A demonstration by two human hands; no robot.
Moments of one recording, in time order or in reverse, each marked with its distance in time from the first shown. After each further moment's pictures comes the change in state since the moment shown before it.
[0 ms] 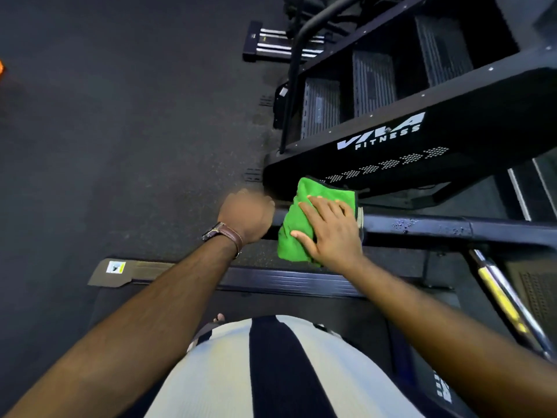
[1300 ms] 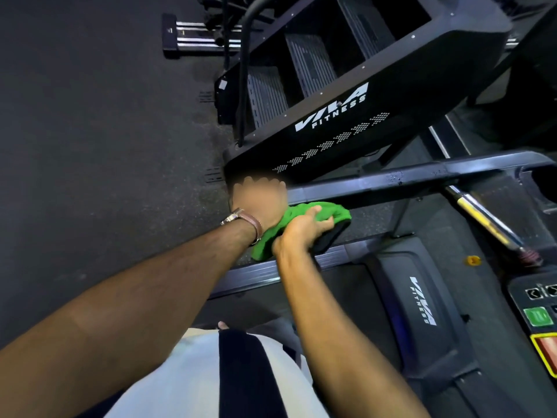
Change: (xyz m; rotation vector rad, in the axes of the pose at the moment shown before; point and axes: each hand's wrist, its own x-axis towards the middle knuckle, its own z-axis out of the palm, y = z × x) left_hand -0.003 -0.006 -0.005 -0.115 -0.111 0.092; right_hand 0.061 -0.155 0.041 1.368 1.094 1.784
